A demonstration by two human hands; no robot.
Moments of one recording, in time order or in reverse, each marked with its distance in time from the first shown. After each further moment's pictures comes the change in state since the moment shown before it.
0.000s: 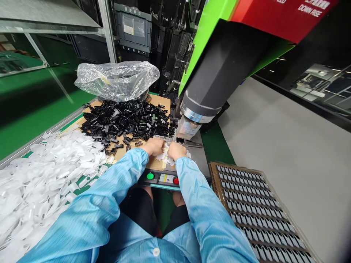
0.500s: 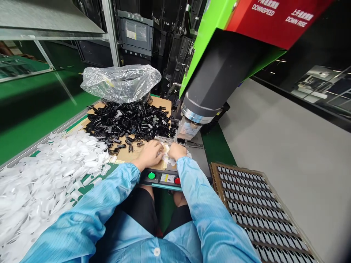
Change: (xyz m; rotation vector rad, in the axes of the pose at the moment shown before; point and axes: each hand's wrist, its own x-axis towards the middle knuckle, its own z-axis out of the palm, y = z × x) left_hand -0.072 -0.001 0.022 -0.036 0.380 0.113; right_hand 0.003 0.000 0.004 0.018 0.004 -0.015
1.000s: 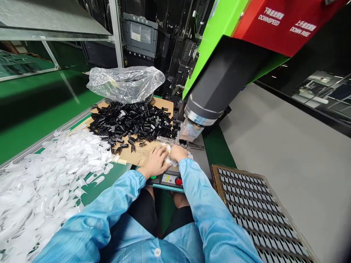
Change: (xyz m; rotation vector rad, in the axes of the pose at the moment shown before) left_hand -0.023 0.016 0.041 0.009 0.084 0.061; right_hand 0.000 0.001 0.006 -0.007 0.012 -0.063
